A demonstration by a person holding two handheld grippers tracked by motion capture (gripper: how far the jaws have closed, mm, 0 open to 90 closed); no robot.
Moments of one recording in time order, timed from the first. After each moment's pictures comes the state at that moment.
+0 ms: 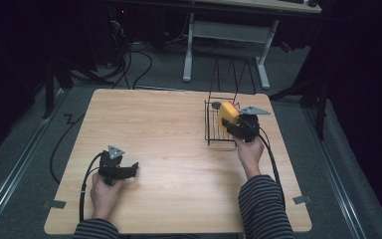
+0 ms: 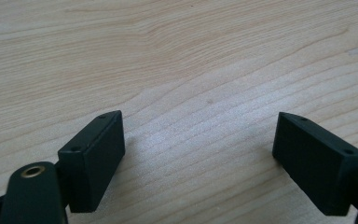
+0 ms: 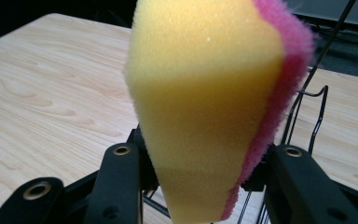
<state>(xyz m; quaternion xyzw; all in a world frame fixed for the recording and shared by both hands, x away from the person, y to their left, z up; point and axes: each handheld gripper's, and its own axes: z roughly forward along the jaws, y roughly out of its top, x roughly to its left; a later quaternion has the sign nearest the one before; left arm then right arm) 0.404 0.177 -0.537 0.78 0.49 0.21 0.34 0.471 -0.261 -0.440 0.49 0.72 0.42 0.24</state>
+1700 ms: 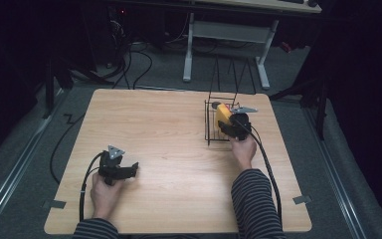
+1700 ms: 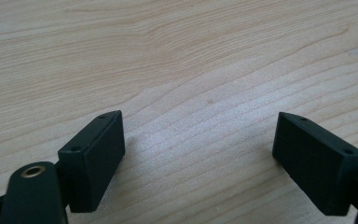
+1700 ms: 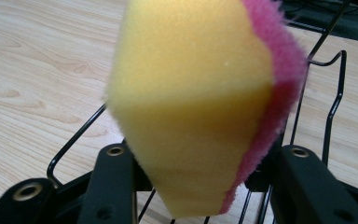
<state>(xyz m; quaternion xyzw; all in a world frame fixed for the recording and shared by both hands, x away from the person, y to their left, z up) 0.404 0.177 -0.537 0.78 0.49 0.21 0.34 0.503 -0.252 -0.473 0.52 0.74 0.36 0.24</state>
